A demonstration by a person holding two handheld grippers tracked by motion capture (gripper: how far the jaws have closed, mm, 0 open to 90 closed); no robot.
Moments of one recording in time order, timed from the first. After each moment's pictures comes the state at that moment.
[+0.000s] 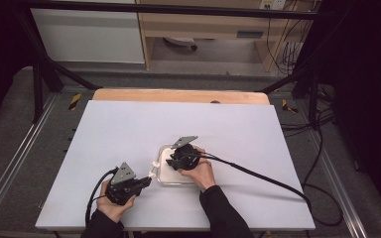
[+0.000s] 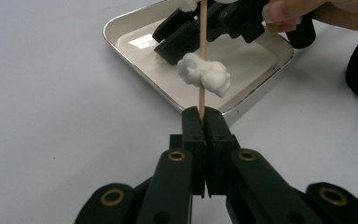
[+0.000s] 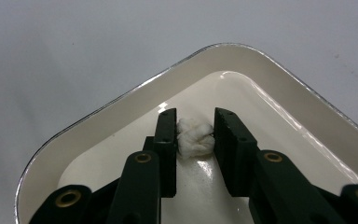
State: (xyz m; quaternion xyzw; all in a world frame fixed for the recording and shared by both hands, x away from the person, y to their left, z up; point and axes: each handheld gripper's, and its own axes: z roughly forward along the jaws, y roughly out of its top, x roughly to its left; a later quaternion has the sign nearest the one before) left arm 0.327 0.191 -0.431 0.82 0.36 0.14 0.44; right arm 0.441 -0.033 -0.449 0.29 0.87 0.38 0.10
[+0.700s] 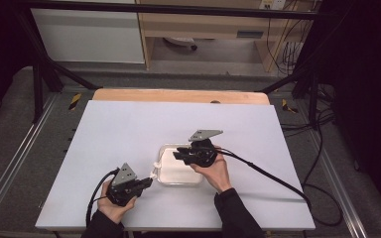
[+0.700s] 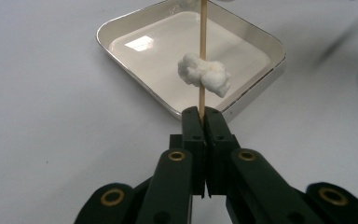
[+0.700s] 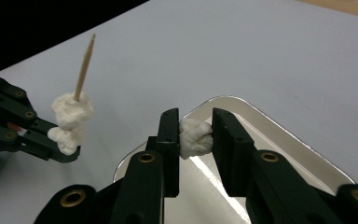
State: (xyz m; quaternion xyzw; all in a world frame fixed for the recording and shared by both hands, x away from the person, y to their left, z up) left arm 0.324 0.187 -0.431 0.82 0.35 0.14 0.44; right arm 0.417 -0.080 -0.391 0.31 0.82 0.48 0.07
